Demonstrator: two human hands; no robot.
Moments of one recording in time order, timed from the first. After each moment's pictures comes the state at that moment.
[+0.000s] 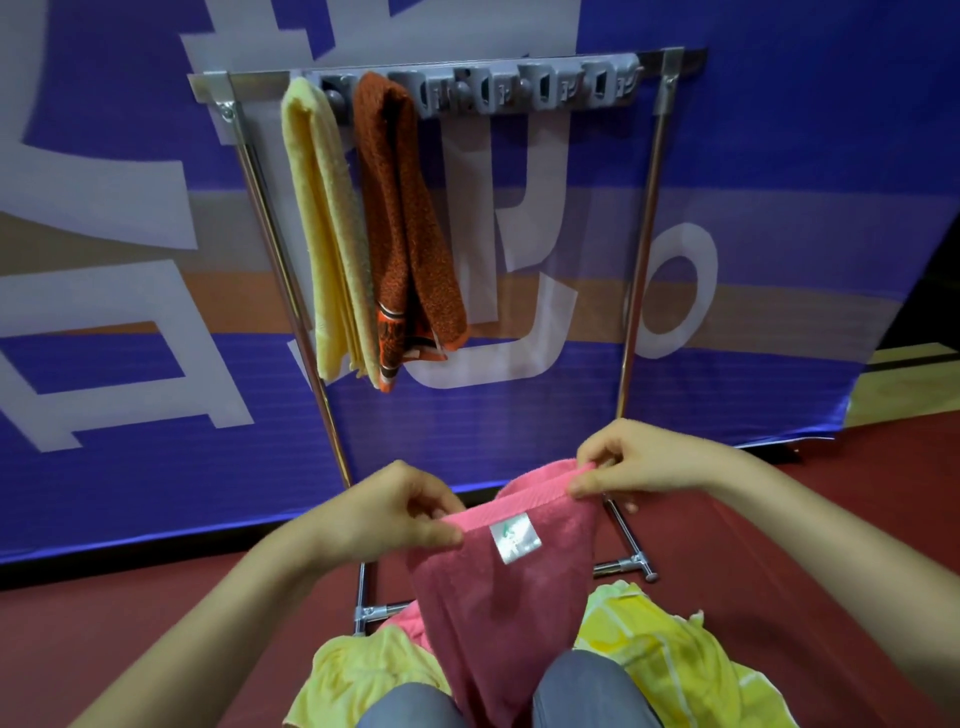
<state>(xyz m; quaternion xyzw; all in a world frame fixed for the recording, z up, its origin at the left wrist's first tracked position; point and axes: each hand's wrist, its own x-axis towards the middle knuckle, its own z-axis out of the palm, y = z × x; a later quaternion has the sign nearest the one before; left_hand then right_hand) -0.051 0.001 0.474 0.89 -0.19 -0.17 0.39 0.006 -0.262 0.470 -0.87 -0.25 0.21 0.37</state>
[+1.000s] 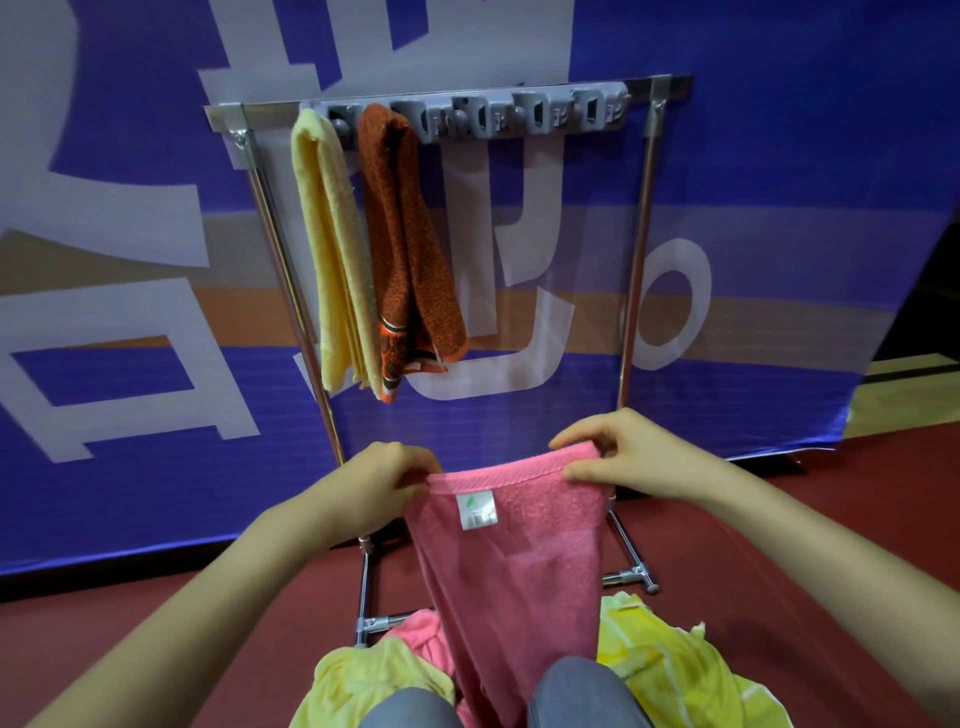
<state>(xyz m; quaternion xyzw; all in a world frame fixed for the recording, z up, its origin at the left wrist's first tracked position) -0.042 0.003 0.491 0.96 -0.18 -0.06 0.20 -0.009 -0.259 0.480 -0.89 -0.24 0.07 0.39</state>
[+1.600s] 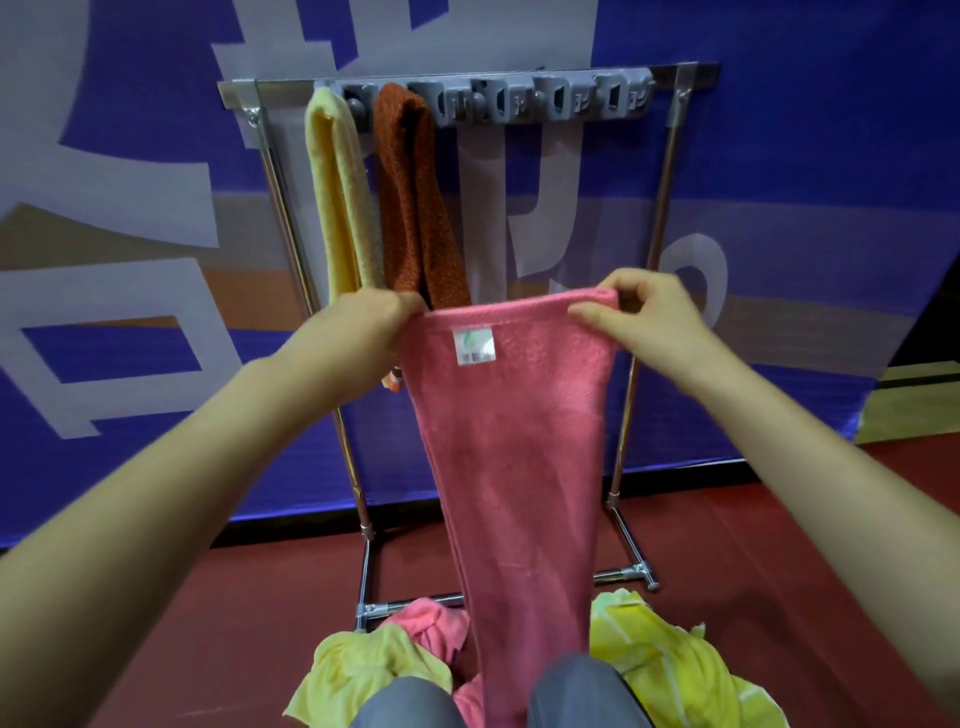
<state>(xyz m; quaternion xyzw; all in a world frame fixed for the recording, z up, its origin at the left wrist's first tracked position) -0.023 -0.002 0.580 0.97 -0.15 0.17 0.04 0.019 -0.242 0.553 -0.83 -0.21 -0.17 0.49</state>
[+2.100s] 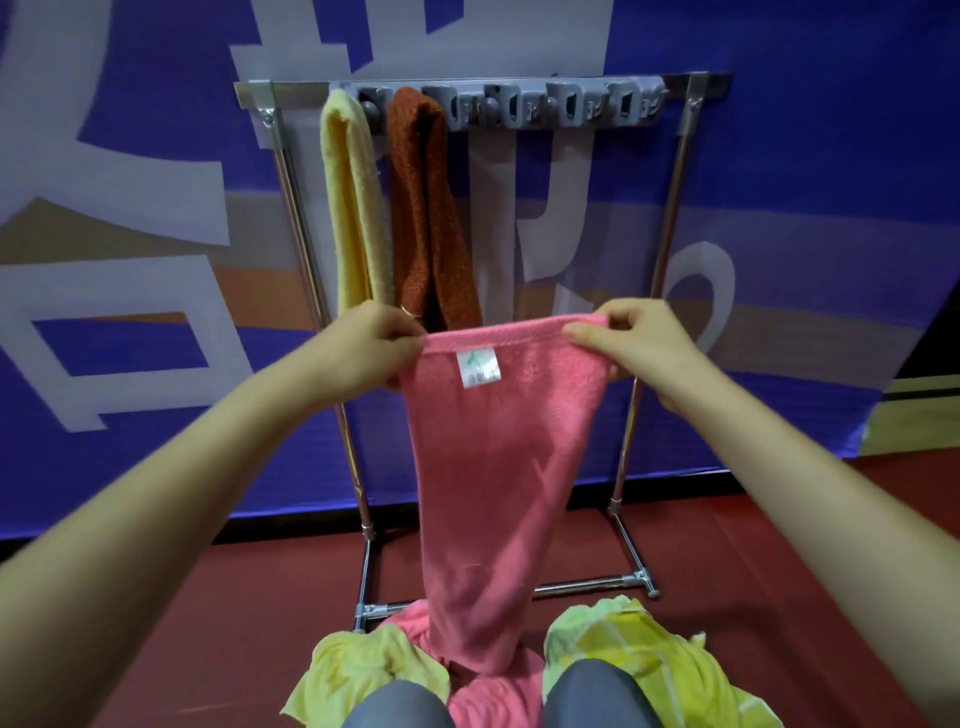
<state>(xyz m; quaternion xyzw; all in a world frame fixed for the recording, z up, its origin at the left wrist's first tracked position) -0.025 0.005 0.574 0.95 -0.08 0.06 0.30 0.025 -0.229 0.539 -0.81 -0.13 -0.09 0.56</state>
